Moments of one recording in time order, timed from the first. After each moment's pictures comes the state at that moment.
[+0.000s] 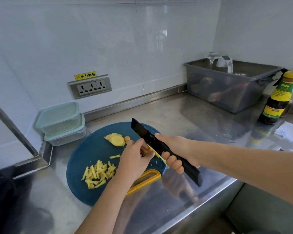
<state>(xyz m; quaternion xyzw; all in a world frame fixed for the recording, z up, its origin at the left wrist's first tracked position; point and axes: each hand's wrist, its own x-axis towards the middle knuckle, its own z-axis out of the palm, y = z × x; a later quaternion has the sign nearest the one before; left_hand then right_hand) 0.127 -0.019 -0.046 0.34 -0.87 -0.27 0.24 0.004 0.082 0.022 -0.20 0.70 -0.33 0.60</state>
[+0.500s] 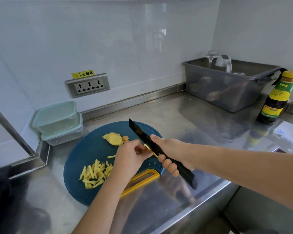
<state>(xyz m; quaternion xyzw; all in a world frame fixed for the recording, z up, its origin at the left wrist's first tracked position) 0.129 -0.019 -0.036 0.35 -0.85 -0.30 0.24 0.016 0.078 0.021 -0.19 0.74 -0.30 0.57</state>
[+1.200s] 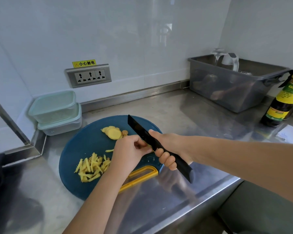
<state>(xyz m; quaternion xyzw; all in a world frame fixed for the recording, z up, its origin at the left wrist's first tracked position) 0.129 -0.017 -0.032 0.35 -0.84 -0.31 0.26 0.006 0.063 0.017 -0.18 0.72 -0.28 0.61</state>
